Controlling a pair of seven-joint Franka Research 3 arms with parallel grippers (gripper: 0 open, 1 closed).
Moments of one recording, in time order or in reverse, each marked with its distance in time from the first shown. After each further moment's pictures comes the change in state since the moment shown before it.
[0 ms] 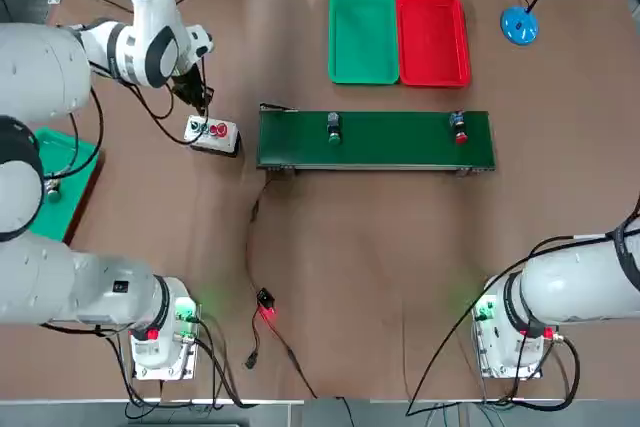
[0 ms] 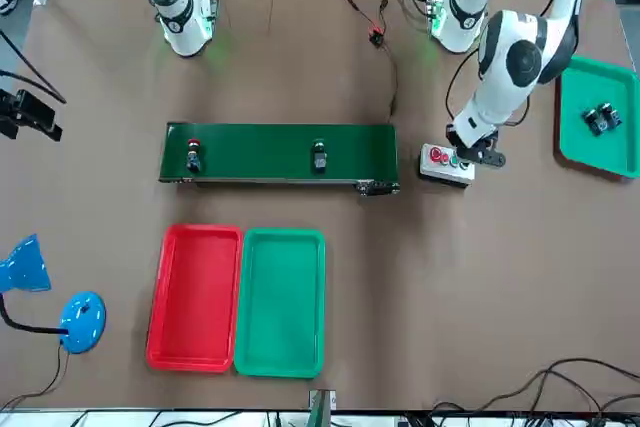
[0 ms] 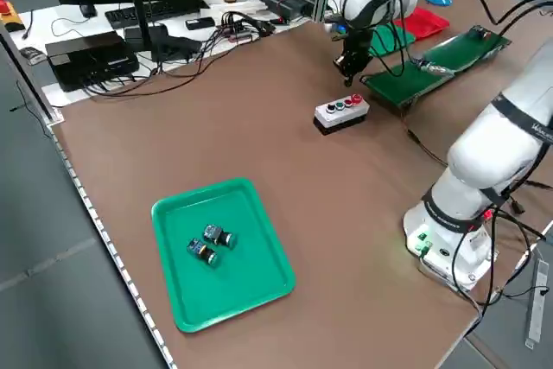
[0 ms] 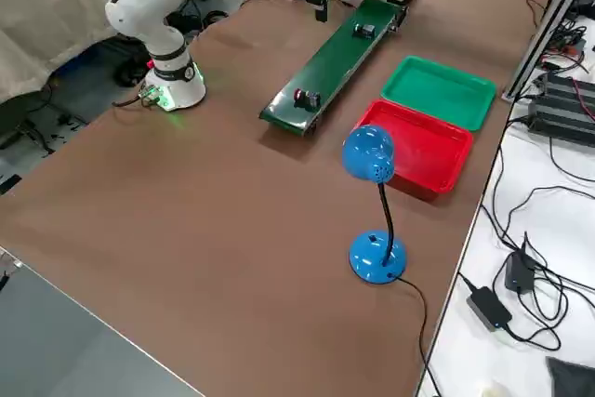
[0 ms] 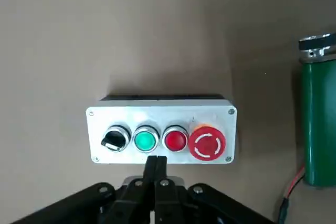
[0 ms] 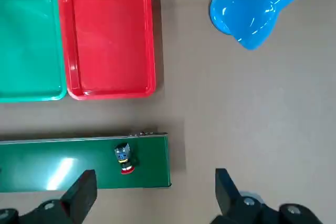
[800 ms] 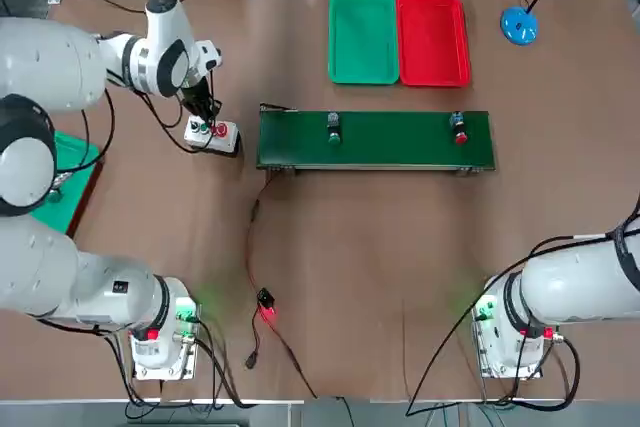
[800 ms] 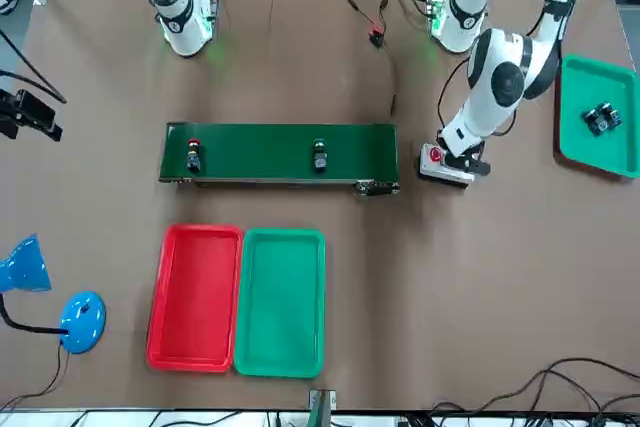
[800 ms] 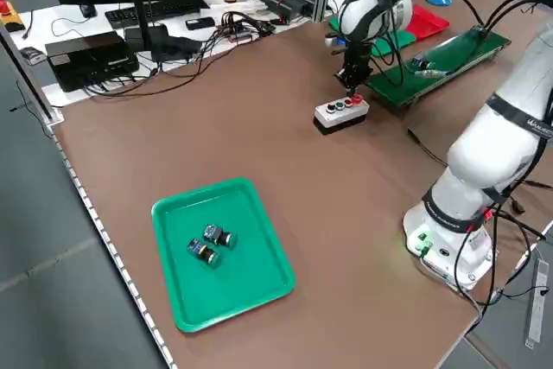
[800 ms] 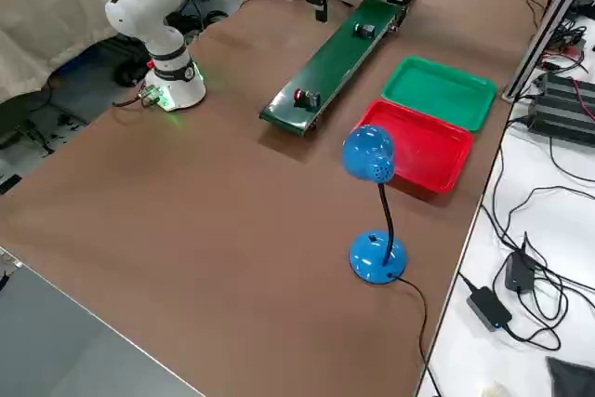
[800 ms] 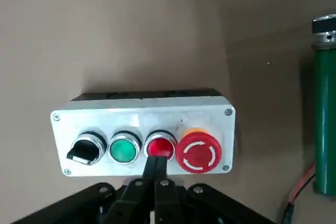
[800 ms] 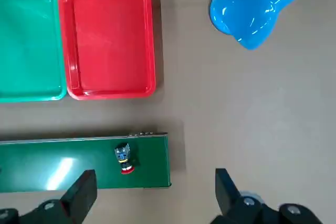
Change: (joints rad) left arm -0.003 0.092 -0.016 -0.001 0.000 0.049 -0.001; right arm 0.000 0.000 0.000 0.000 0.000 0.000 0.000
